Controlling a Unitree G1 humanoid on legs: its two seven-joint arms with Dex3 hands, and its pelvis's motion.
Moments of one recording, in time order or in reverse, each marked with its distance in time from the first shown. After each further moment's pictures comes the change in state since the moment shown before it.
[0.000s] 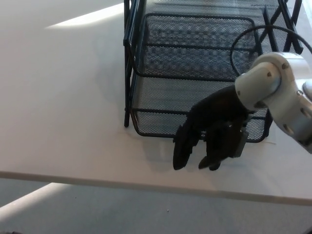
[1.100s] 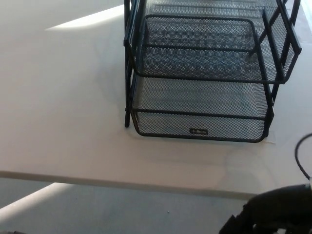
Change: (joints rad) left_arm -0.001 -0.005 0.001 -0.003 -0.001 0.000 0.000; right_arm 0.784 -0.224 -0.380 -0.442 0.177 0.087 0.016
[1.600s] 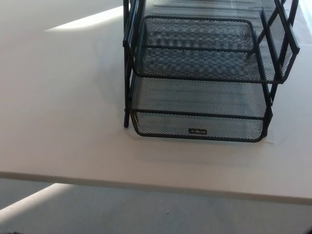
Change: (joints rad) left_arm 0.003 0.000 0.000 0.001 0.000 0.000 0.000; right_arm 0.287 0.089 -0.205 0.448 0.034 -0.139 -0.174
